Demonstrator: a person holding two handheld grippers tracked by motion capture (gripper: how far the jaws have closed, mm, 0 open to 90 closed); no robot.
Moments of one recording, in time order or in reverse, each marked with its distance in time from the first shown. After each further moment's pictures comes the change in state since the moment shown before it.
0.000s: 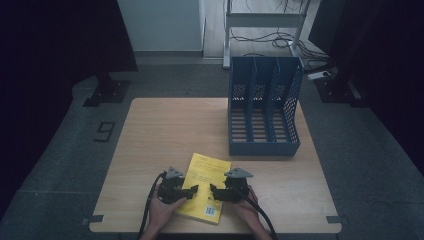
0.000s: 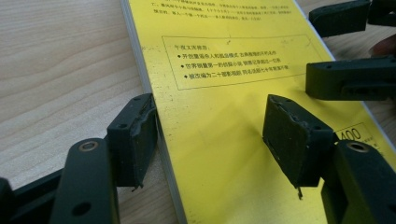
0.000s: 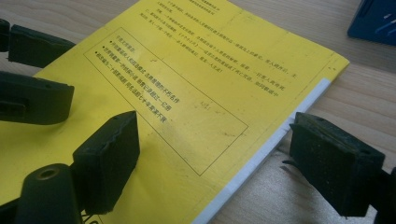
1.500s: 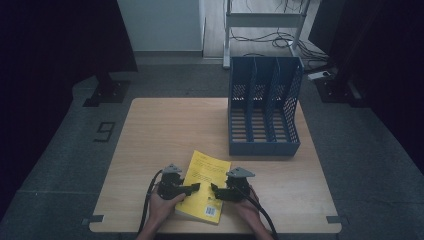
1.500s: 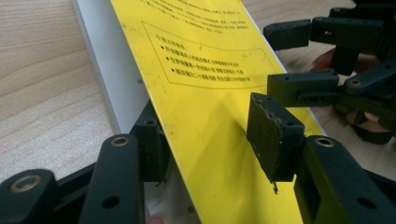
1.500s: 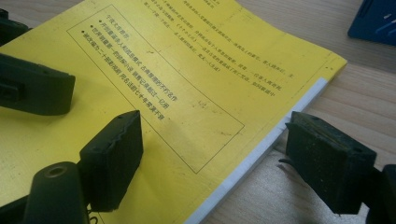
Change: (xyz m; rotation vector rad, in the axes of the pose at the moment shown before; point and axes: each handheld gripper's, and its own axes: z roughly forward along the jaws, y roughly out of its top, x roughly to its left) left arm 0.013 0.008 0.004 -0.007 -0.201 -0.043; right arm -0.005 0.000 -0.001 -0.007 0.027 0.002
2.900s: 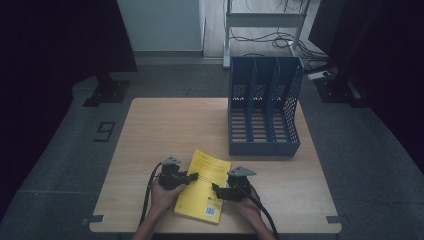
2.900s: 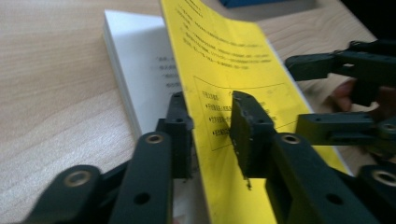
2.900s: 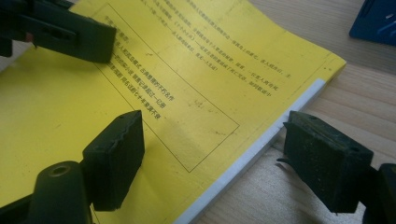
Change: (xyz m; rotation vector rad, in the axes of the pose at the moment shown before) left arm 0.016 0.018 0.005 -0.048 0.003 -0.007; right arm -0.006 0.001 0.000 0.010 0.025 -0.006
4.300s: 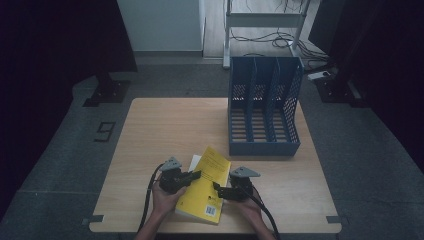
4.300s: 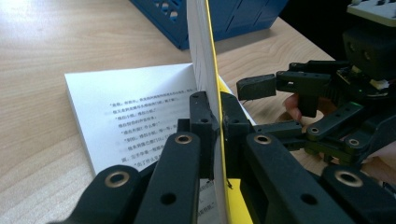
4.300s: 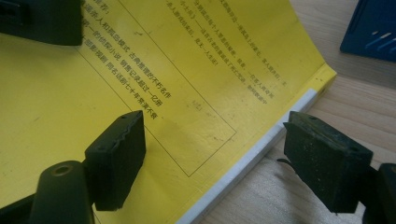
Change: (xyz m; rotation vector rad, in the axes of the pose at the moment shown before) left arm -0.029 0.003 -0.016 -0.129 -0.038 0.112; right arm -0.003 -0.002 -0.006 -0.066 0.022 0.019
